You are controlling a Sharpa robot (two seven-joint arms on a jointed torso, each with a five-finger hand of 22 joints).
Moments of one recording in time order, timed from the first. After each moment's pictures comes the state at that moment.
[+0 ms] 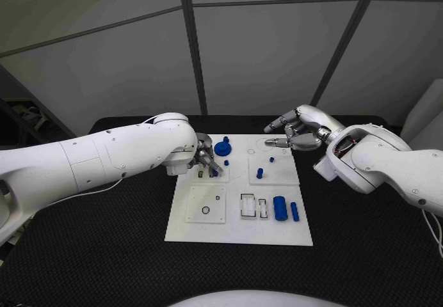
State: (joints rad) left arm 1.34 -0.57 -0.11 1.27 -0.99 0.20 -0.60; left_hand 1.44 0.17 -0.23 0.18 0.19 1.06 0.03 0.31 0.79 1.44 -0.04 0.99 1.26 1.46 -0.09 1.48 1.31 0.08 1.33 0.02 1.36 1.15; right arm 1.23 -0.87 0.04 1.61 -1.04 -0.34 -0.02; right_hand 1.34 -0.13 0.20 0.13 0.13 0.97 0.12 0.07 0.15 1.37 0.04 1.20 1.27 1.46 -0.04 1.38 1.25 0.02 1.47 0.07 1.52 1.31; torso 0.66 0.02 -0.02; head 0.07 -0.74
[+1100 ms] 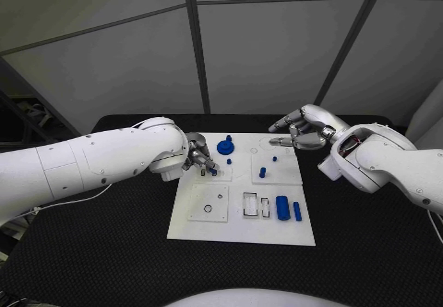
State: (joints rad) left arm 1.32 -0.69 -0.11 1.40 -0.94 0.04 -0.58; left_hand 1.48 0.16 -0.23 0.16 0.50 1.04 0.04 0.29 0.85 1.45 -0.04 0.98 1.29 1.47 -0.09 1.49 1.31 0.10 1.33 0.02 1.37 1.17; right arm 1.23 -0.87 0.04 1.59 -1.04 -0.33 -0.03; right_hand 1.34 -0.13 0.20 0.13 0.13 0.97 0.12 0.07 0.15 1.37 0.04 1.20 1.27 1.46 -0.04 1.37 1.25 0.02 1.47 0.07 1.52 1.31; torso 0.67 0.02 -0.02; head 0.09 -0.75
